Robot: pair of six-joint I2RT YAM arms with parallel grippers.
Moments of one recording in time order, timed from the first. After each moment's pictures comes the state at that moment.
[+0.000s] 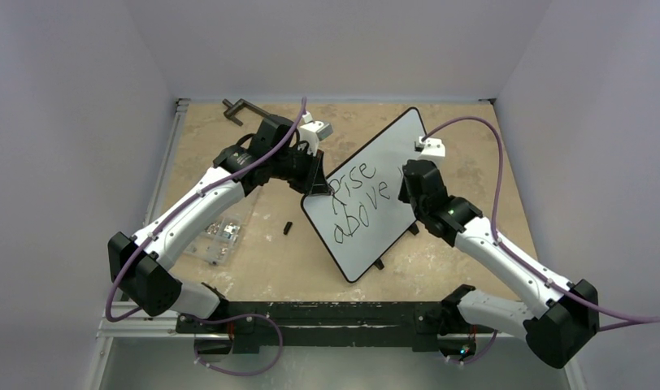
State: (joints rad) left arm -0.62 1.43 1.39 -0.70 0.43 -0.22; right arm 0.61 1.08 0.88 -0.37 0.55 0.44
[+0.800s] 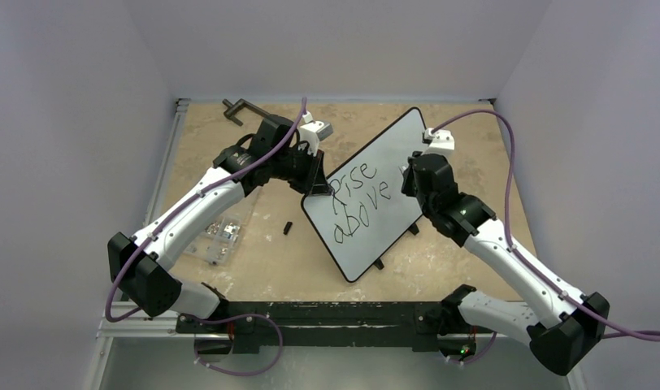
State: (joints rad) left arm -0.62 1.43 1.39 -0.69 0.43 -0.22; right arm 0.60 1.03 0.94 -0.43 0.53 0.44
